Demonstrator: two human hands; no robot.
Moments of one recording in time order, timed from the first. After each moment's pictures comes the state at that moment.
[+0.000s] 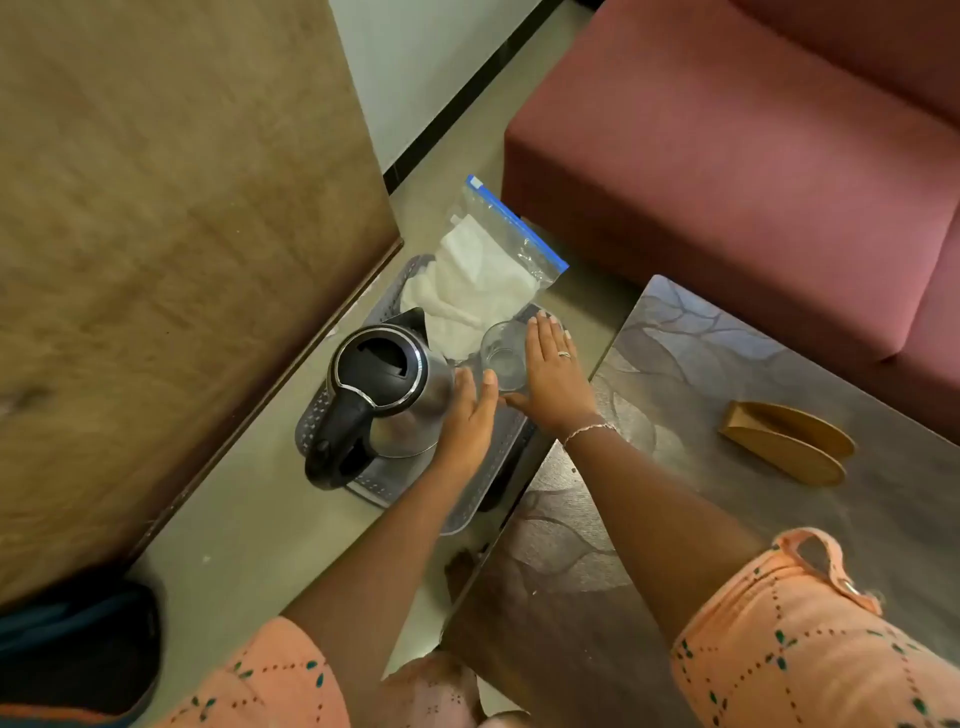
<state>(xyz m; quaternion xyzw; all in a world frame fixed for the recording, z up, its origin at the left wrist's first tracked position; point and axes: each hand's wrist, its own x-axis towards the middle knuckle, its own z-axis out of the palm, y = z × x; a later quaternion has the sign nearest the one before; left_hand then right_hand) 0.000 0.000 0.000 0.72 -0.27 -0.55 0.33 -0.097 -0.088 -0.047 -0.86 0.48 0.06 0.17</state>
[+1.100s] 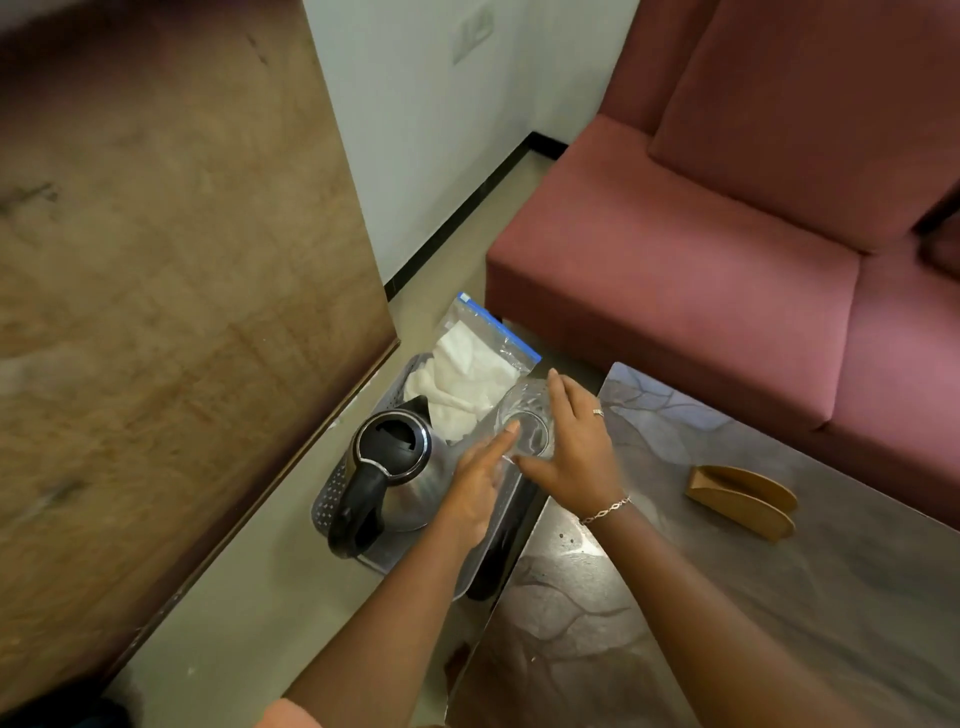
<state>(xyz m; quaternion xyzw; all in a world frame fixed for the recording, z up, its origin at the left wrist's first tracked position) -0.010 0.003 0.082 0.56 -0.14 -0.67 0.47 -0.120 -0.044 0.108 -0.82 0.50 -0.18 0.19</state>
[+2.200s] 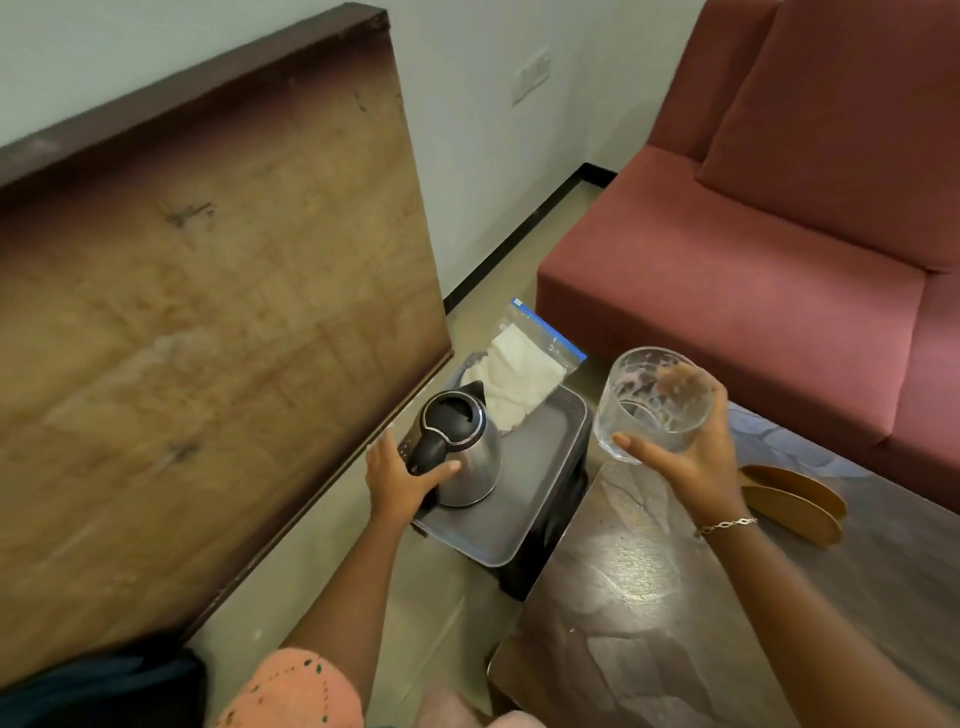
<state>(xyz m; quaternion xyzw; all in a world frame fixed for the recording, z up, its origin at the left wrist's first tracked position) 0.095 0.098 0.065 0.85 -0.27 -0.33 0.31 -0.177 0.001 0.162 -0.65 0.46 -0.41 0.44</state>
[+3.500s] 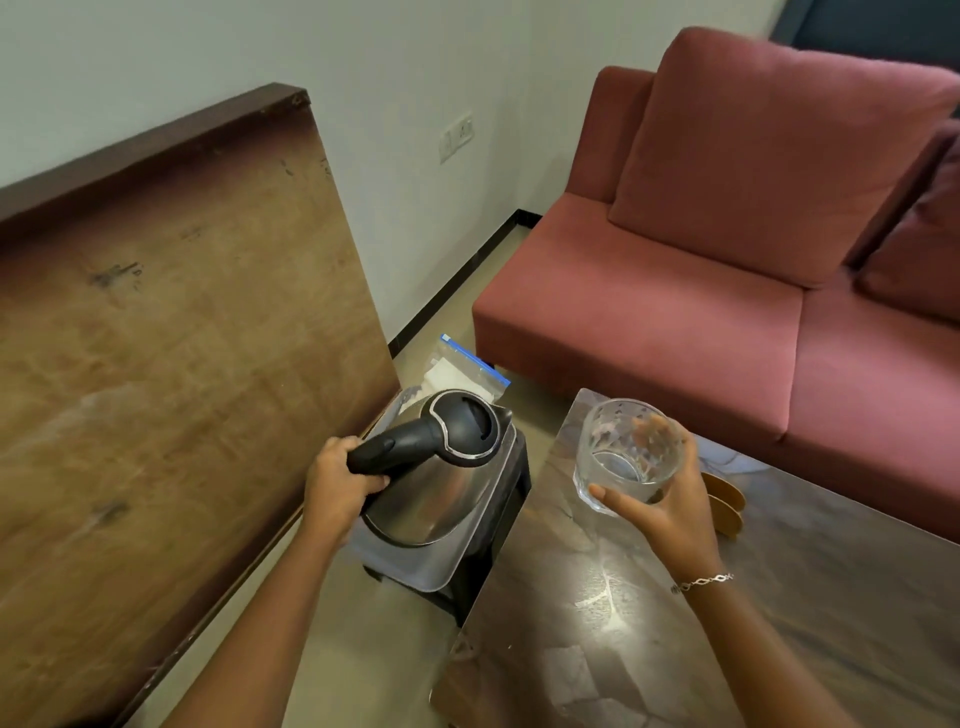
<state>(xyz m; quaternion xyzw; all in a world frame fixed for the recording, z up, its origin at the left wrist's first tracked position) 0.042 0.091 0.171 0.78 -0.31 -0.32 0.43 -0.262 0.041 0.185 -0.64 0.50 -0.42 0.41</state>
